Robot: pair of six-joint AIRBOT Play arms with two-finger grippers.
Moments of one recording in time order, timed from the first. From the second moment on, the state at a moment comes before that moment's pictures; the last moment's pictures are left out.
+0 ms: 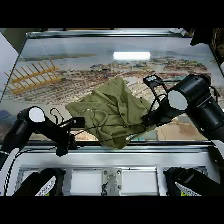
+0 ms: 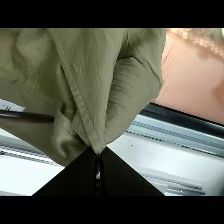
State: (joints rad) left arm -0.15 -0.96 0.71 1.10 -1.61 -0.33; right arm 0.59 -1.10 1.36 -1.64 1.75 1.83
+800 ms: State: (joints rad) left arm -0.23 -1.04 0.72 1.00 -1.47 -0.37; right arm 0.59 -1.11 1.36 -1.63 1.75 1.83
